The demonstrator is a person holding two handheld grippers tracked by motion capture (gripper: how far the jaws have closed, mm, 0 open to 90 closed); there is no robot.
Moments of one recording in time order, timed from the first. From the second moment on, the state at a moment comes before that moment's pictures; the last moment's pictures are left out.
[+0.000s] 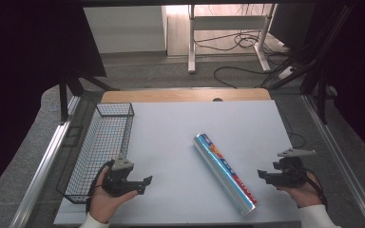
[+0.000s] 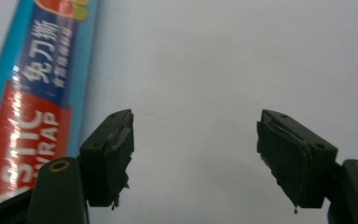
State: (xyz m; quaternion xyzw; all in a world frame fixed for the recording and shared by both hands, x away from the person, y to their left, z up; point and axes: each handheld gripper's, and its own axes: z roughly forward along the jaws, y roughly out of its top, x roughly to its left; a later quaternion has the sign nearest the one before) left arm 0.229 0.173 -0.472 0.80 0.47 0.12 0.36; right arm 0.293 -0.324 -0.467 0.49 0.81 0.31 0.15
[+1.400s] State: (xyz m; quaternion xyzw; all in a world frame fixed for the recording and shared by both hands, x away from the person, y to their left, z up) left arm 0.227 0.170 -0.480 0.81 0.47 0.11 0.35; right arm 0.326 -0.183 -0.453 0.39 0.89 0.22 0.08
